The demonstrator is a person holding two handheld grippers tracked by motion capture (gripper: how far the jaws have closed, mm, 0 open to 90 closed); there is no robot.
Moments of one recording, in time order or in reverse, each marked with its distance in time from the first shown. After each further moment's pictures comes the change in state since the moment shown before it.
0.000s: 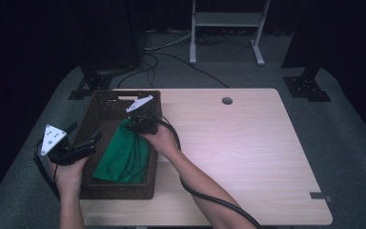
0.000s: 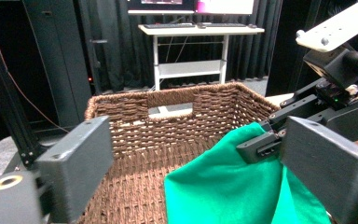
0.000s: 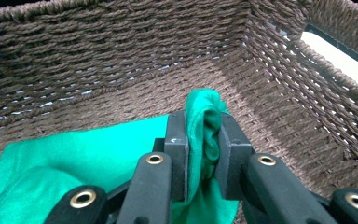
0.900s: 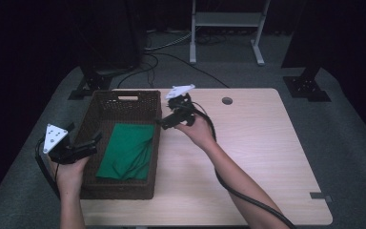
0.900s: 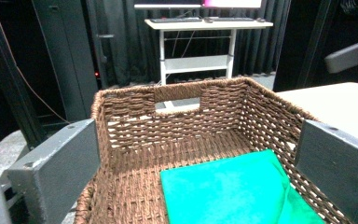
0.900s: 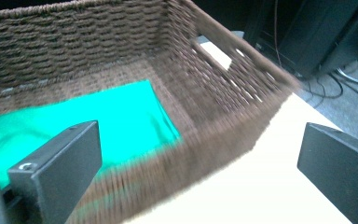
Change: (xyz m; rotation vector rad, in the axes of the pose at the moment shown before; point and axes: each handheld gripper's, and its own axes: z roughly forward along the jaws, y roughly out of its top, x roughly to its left) left arm 0.001 -0.002 0.004 0.025 0.022 0.004; right arm -0.056 -0.028 -0.103 -0.073 -0.130 -0.009
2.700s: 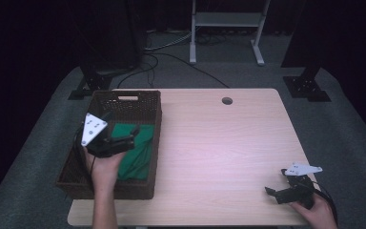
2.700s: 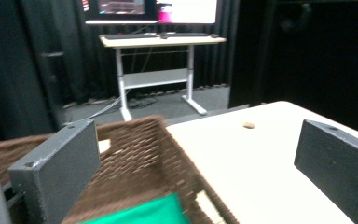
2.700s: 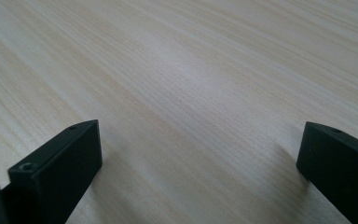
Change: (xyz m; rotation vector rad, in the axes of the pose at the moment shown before) left arm -0.114 0.051 0.023 -0.047 -0.154 0.017; right arm -0.014 -0.317 -0.249 0.236 -0.220 0.256
